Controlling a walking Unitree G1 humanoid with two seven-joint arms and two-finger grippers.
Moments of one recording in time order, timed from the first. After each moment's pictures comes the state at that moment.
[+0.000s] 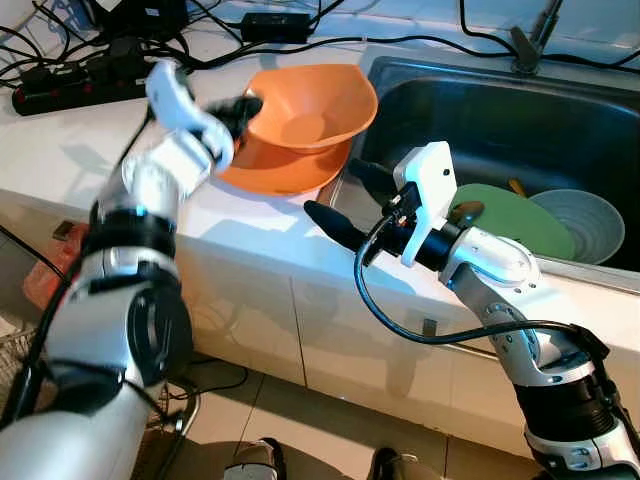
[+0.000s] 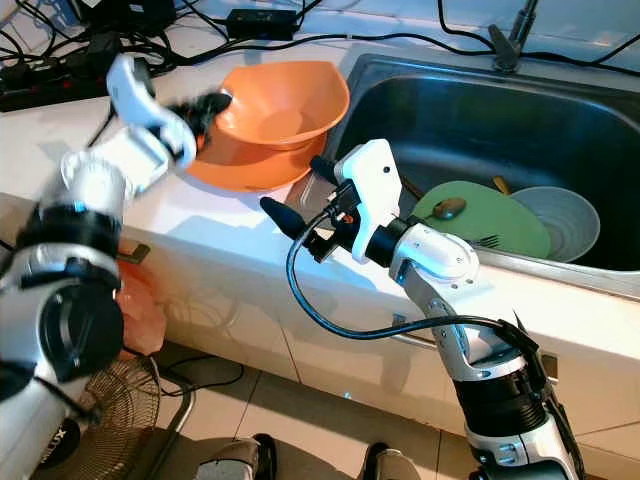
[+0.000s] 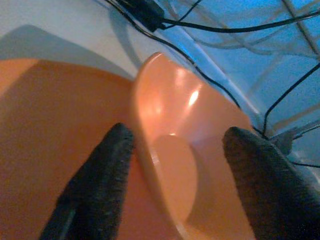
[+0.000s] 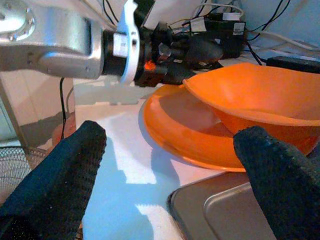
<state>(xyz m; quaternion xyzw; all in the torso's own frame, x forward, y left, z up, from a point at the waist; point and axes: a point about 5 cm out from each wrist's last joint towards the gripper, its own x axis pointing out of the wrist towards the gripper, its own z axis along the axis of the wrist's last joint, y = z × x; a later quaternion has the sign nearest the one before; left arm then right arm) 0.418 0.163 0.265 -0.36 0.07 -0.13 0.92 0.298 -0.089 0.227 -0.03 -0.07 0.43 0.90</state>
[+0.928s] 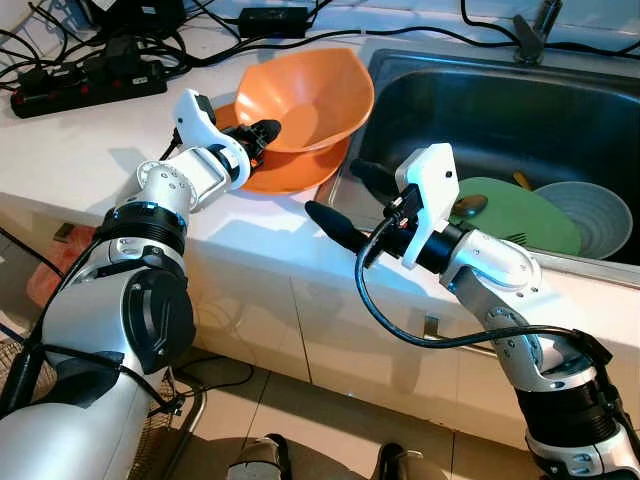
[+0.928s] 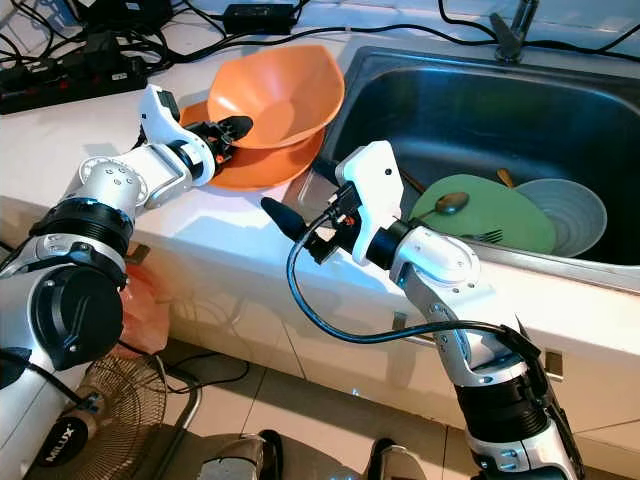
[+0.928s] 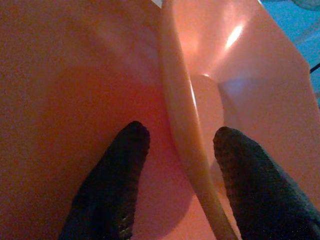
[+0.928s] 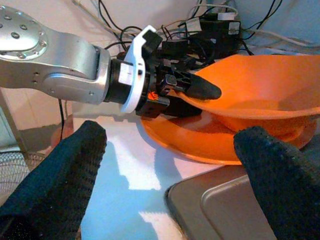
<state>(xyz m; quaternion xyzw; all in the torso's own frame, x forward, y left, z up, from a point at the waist) 0.418 0.152 0.235 -0.40 0.15 -0.12 0.90 0.295 -0.089 0.227 -0.03 -0.07 0.42 0.90</state>
